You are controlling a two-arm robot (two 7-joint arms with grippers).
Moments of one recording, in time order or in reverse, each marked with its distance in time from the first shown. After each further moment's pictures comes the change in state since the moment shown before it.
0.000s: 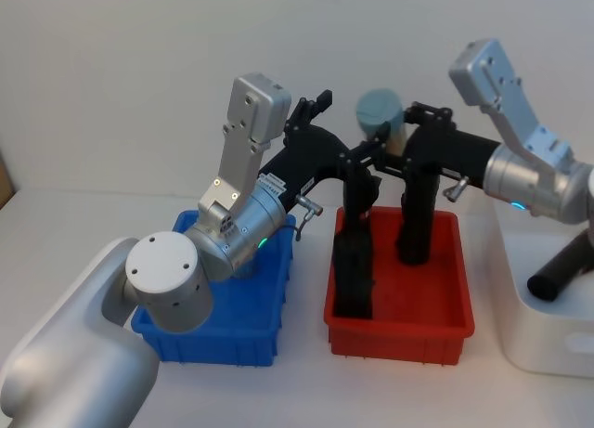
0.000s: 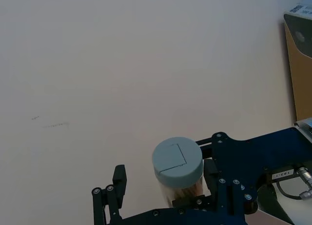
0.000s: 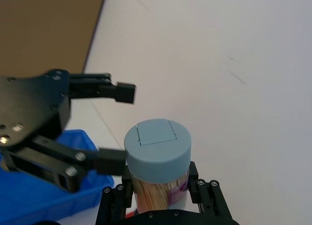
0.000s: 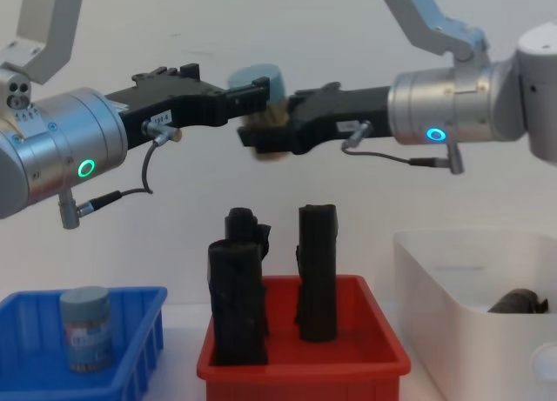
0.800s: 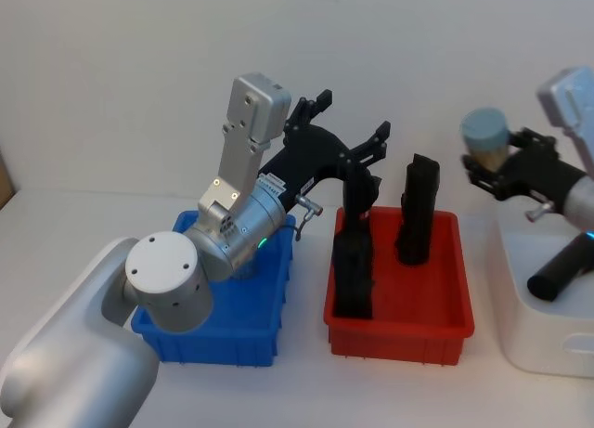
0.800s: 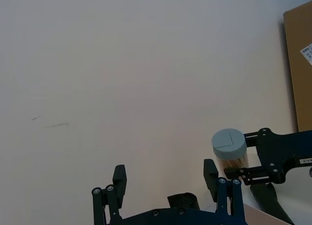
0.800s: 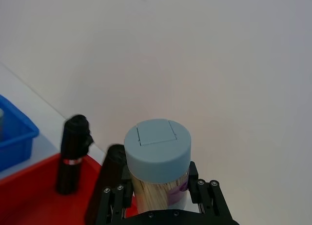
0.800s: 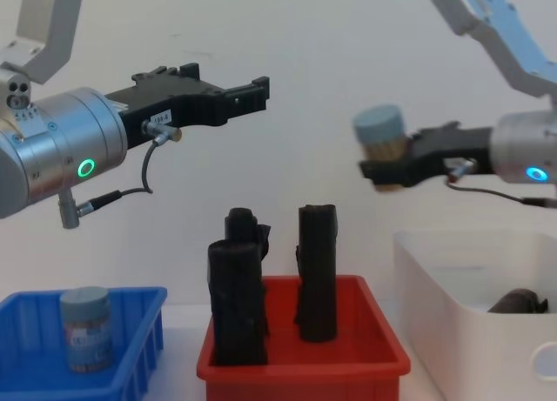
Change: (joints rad) left arm 0.000 0.000 0.000 0.000 0.000 -0.001 0.001; right arm -0.139 0.121 0.073 -0.136 0.001 0.164 -0.228
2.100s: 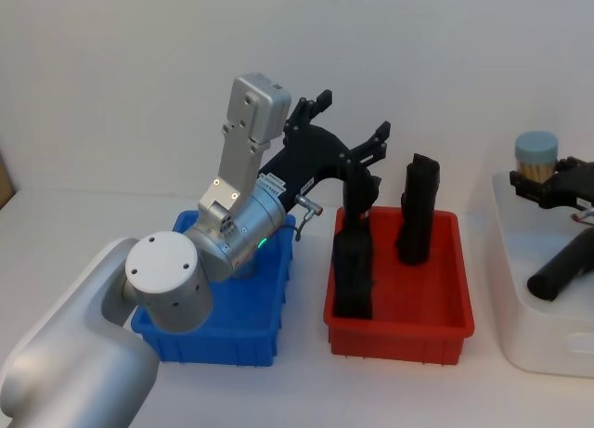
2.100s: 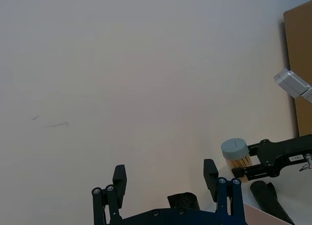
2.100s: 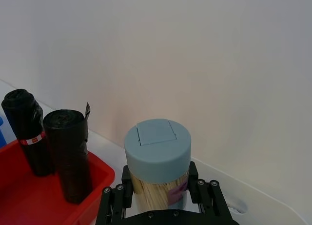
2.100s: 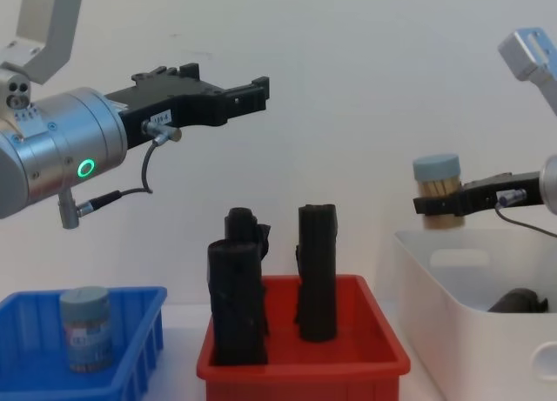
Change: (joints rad) left arm 0.000 0.000 0.000 0.000 0.000 0.000 0.000; right arm 0.184 -0.016 0.073 0.429 0.128 -0.010 0.111
